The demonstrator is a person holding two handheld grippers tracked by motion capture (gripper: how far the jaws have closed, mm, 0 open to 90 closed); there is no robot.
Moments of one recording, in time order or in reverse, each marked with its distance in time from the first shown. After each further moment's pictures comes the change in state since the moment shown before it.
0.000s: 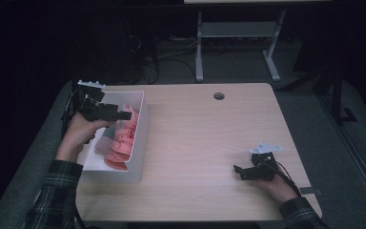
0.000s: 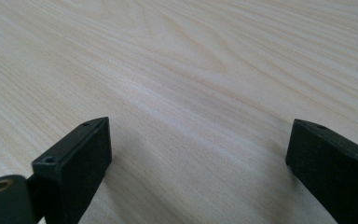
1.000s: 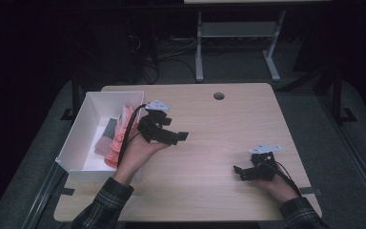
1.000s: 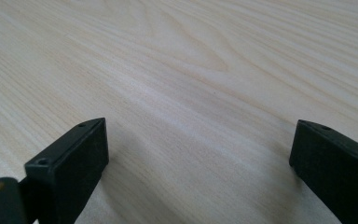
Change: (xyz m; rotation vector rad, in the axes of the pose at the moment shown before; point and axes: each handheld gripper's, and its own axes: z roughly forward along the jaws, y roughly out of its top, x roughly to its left) left arm -0.132 -0.010 0.097 -0.002 -0.049 0.175; right arm 0.000 0.000 0.001 0.006 0.005 -0.004
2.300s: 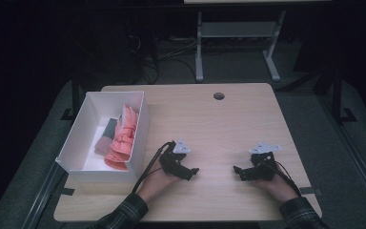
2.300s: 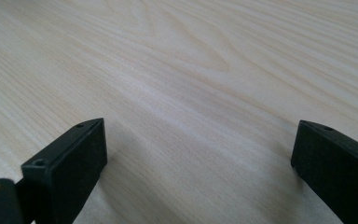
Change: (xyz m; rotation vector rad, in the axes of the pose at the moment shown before) left arm -0.015 -0.102 0.103 0.109 -0.005 0.177; right arm 0.000 0.000 0.001 0.002 0.003 -0.006
